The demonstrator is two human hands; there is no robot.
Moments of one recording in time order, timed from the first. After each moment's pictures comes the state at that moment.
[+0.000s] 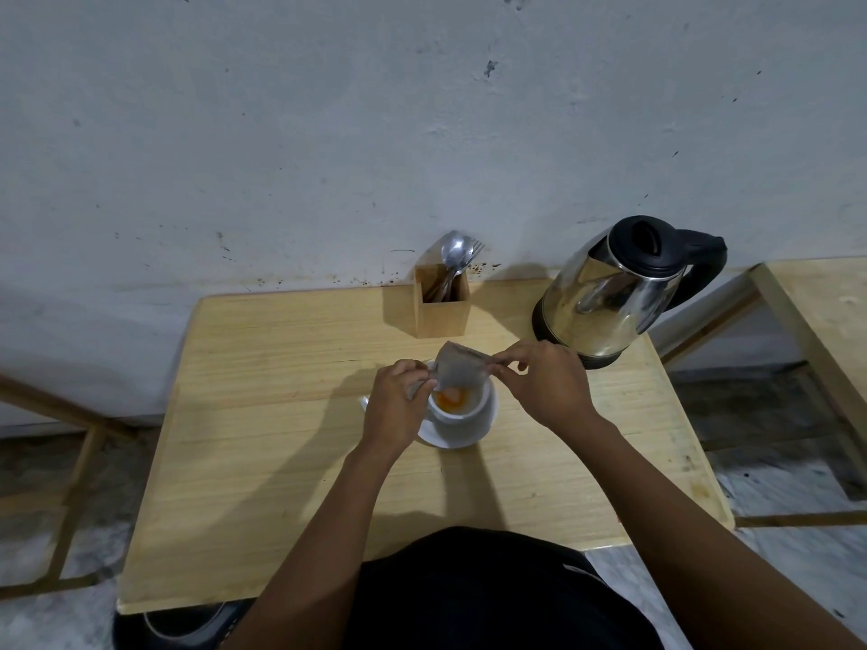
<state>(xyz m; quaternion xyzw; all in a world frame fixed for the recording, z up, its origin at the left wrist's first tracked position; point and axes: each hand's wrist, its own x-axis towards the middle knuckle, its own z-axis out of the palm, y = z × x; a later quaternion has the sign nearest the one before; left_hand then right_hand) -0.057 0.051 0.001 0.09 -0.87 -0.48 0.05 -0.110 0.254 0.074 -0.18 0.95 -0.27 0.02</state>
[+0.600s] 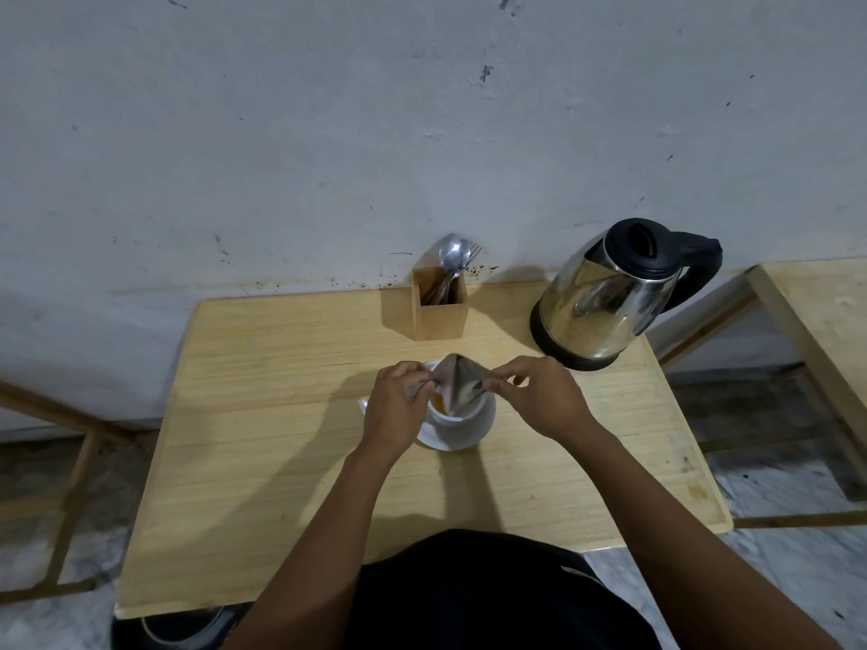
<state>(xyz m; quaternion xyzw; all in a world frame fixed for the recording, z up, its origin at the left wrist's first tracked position) -0.058 0.053 0.006 0.07 -0.88 -0.47 0.05 -0.103 0.258 0.067 -0.10 0.94 -0.32 0.08</state>
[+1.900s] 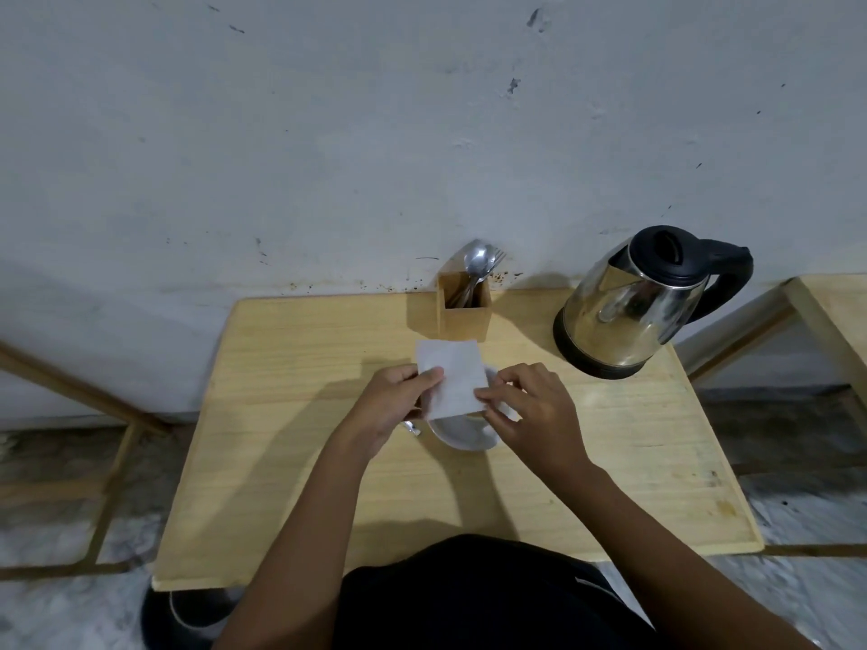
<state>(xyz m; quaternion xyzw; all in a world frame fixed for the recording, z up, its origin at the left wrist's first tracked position) -0.041 0.028 0.071 0.25 -0.66 -0.70 -0.15 -0.064 0.234 0.060 -0.33 0.88 -0.28 -0.22</state>
